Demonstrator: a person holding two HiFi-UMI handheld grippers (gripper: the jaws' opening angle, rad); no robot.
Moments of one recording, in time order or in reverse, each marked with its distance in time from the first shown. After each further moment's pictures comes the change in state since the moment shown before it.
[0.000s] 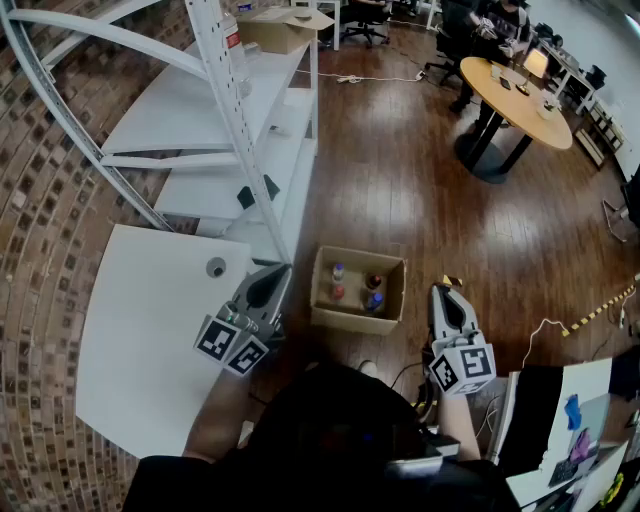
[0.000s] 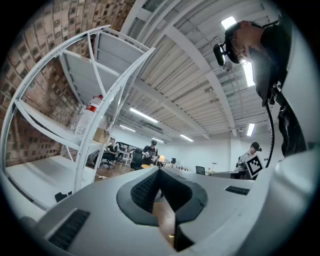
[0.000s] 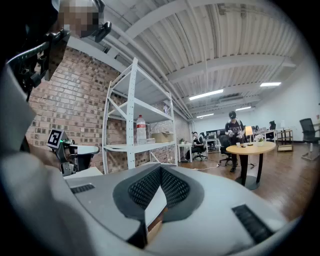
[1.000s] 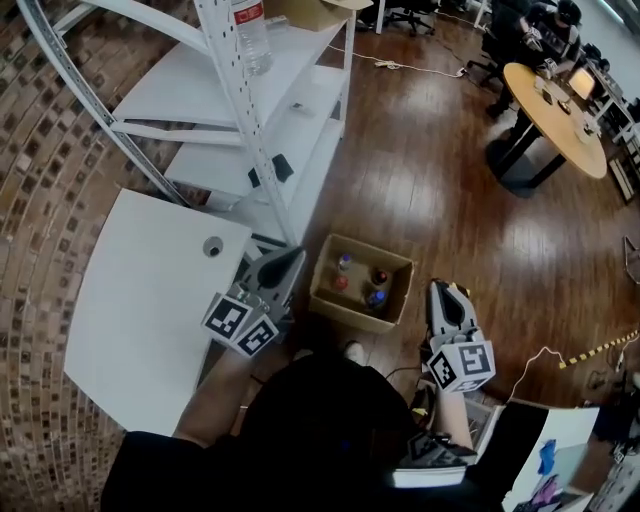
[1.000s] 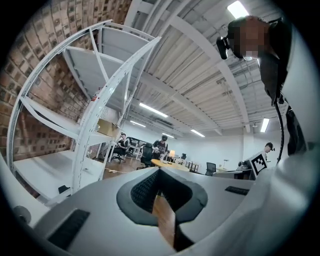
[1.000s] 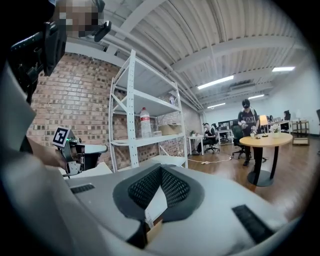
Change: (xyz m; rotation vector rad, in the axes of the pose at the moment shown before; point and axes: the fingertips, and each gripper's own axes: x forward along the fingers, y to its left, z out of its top) left arm 0.058 0.014 -0.034 -0.005 0.068 0.132; right arm 0.059 -0.037 -0.017 0.014 0.099 0.144
